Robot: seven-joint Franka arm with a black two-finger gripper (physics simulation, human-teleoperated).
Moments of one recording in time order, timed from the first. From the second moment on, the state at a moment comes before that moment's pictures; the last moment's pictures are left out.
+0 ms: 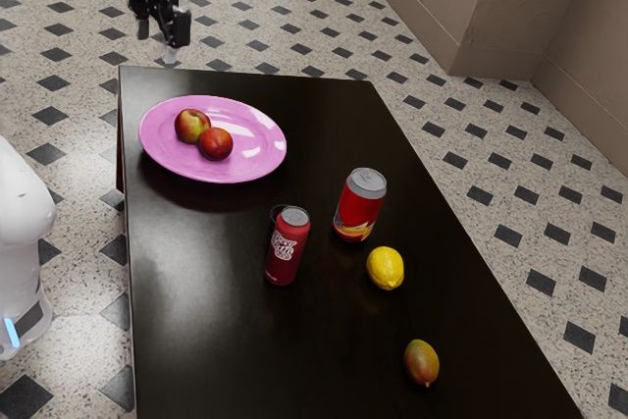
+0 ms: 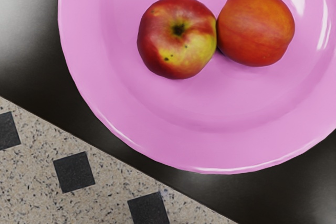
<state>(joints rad) 0.52 -0.74 0.05 -2.22 0.04 1.46 0.08</state>
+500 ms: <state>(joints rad) 0.53 -0.73 0.03 -2.46 -0.03 1.78 0.17</state>
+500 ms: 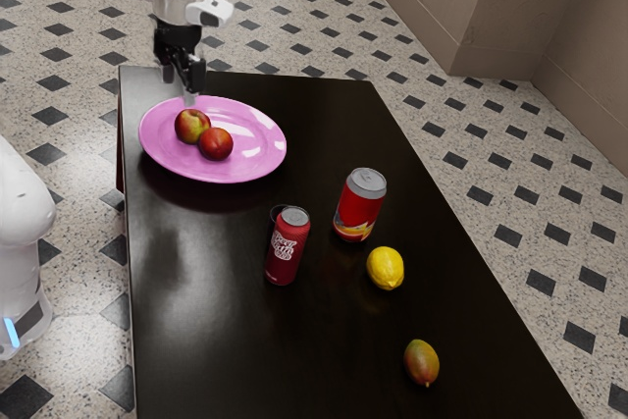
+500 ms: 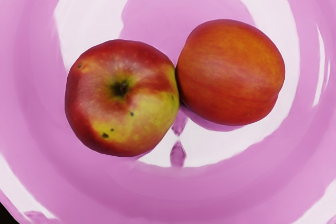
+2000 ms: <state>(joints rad) 0.61 -0.57 -0.01 -2.50 -0.08 1.91 0.20</state>
